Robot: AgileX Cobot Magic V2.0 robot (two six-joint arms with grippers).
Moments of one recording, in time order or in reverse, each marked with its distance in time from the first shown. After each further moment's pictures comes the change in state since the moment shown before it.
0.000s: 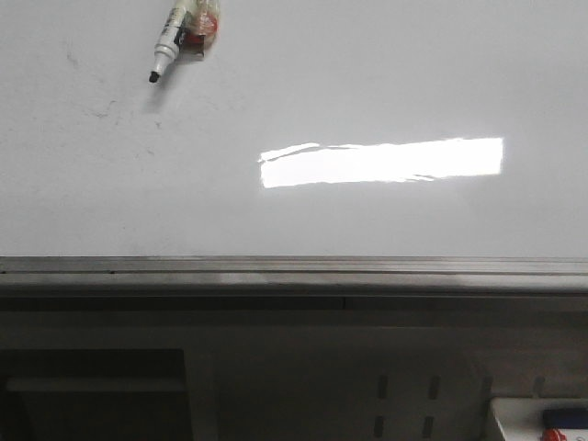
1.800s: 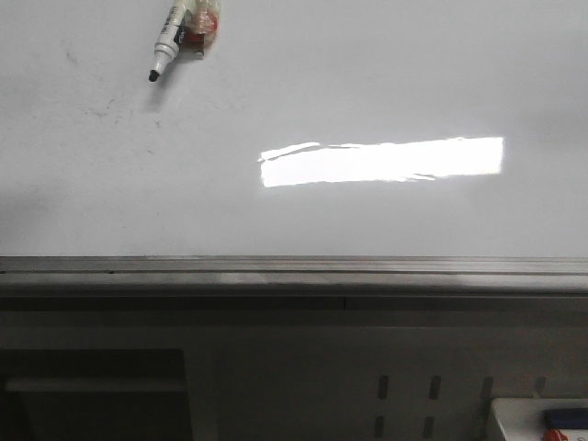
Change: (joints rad) left arm -0.345 0.856 -0.684 -0.445 0.109 0.195; right arm 0.522 0.395 -0.450 -0.082 -0.056 0.219
